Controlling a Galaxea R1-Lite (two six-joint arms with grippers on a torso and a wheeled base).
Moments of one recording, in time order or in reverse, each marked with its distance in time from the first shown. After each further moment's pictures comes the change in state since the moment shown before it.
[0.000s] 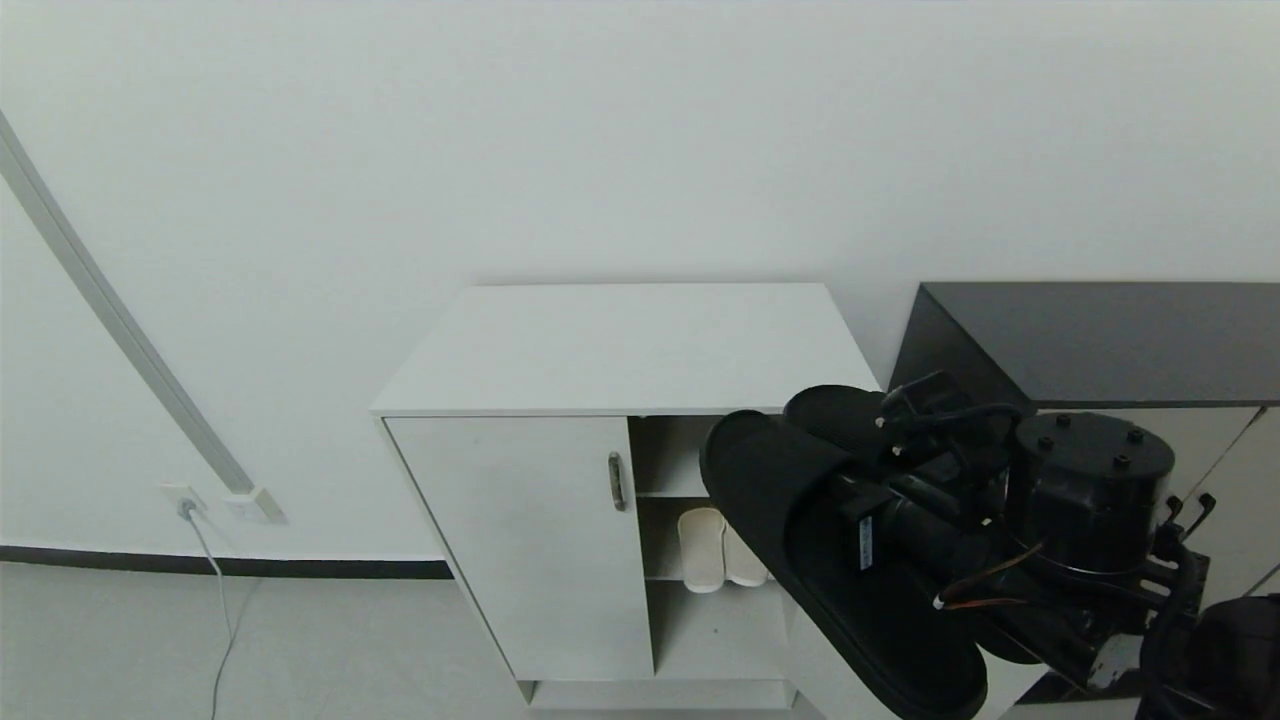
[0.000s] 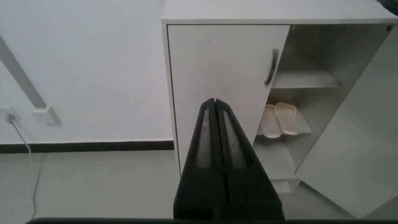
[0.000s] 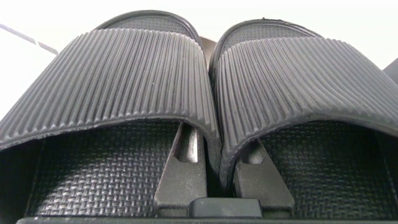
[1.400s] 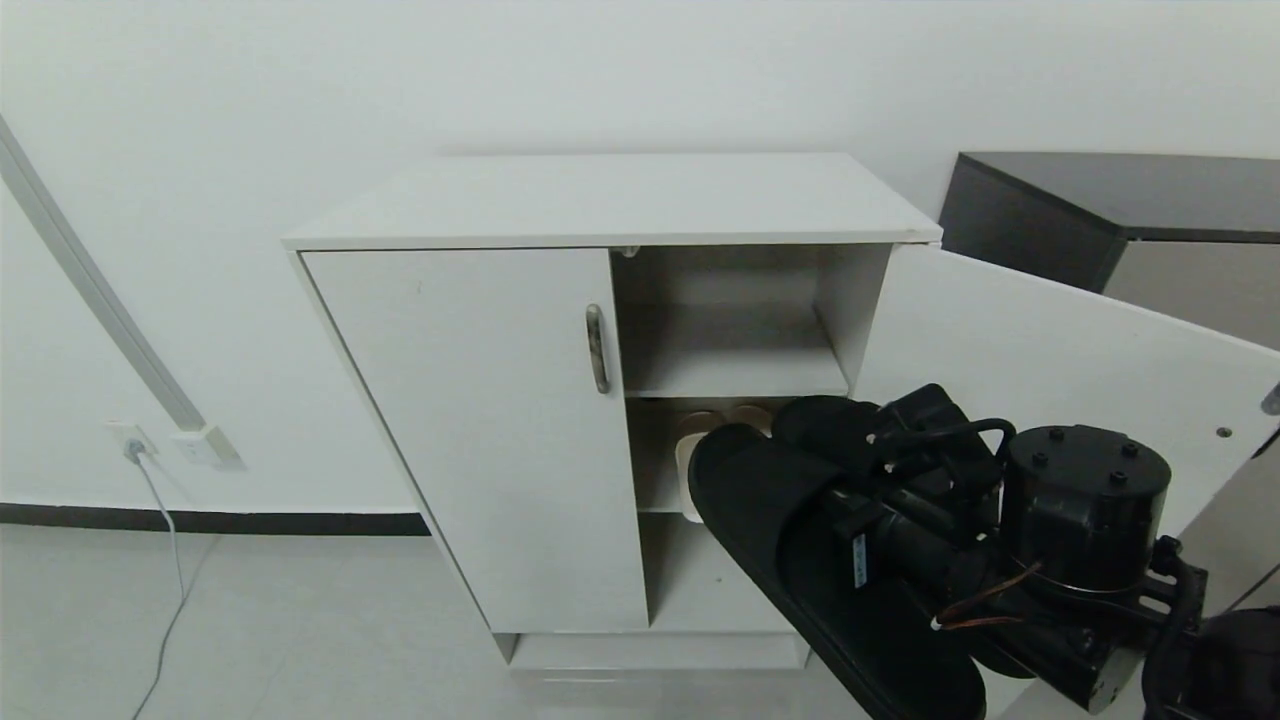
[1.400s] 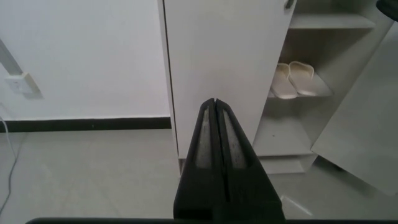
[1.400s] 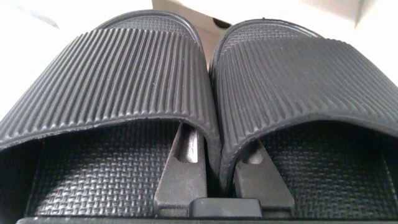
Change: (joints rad) left arm 0.000 0.000 0.000 0.000 -0.003 0.002; right arm 0.028 0.000 0.013 -0.001 0.007 0.001
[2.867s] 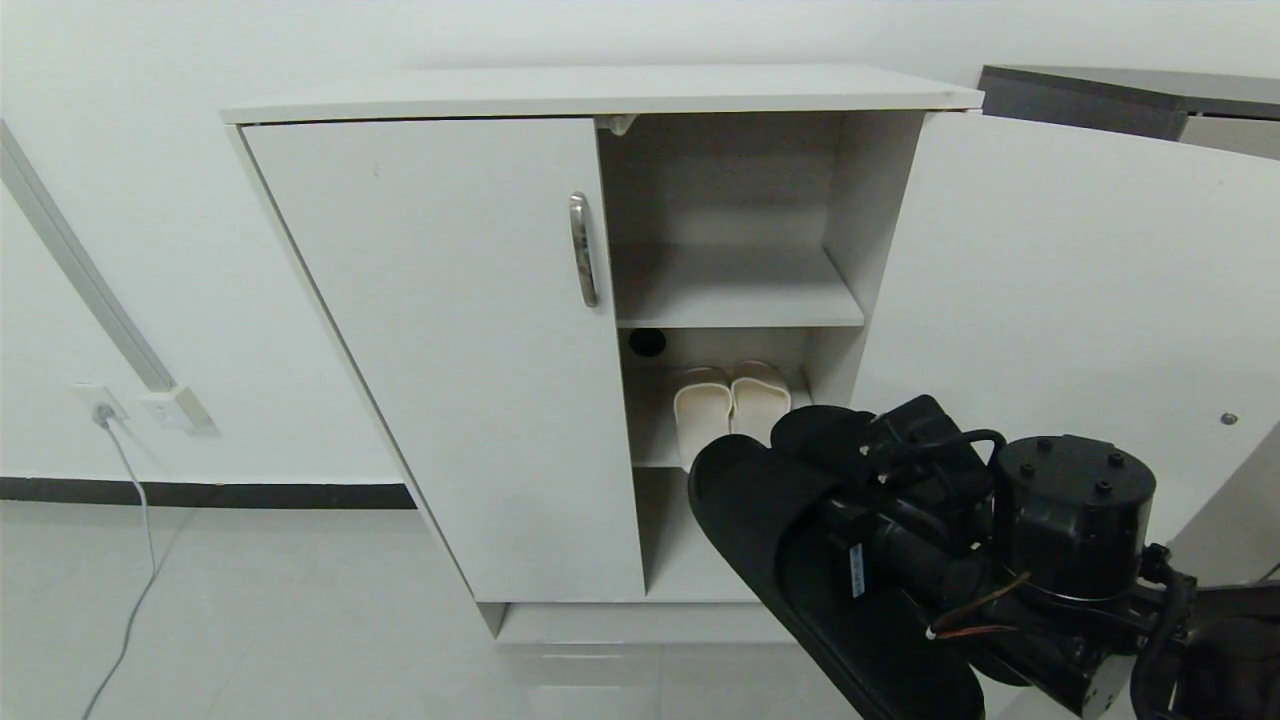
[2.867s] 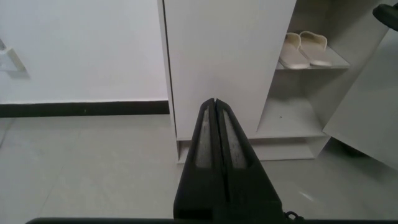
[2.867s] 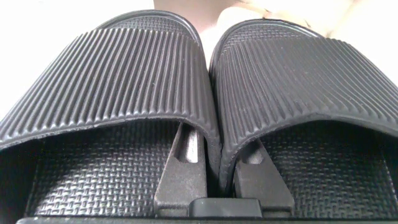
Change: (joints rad) left arm 0.000 0.000 0.000 0.000 0.001 -0.001; right arm 0.003 0.017 0.013 -0.005 -0.005 -0.001
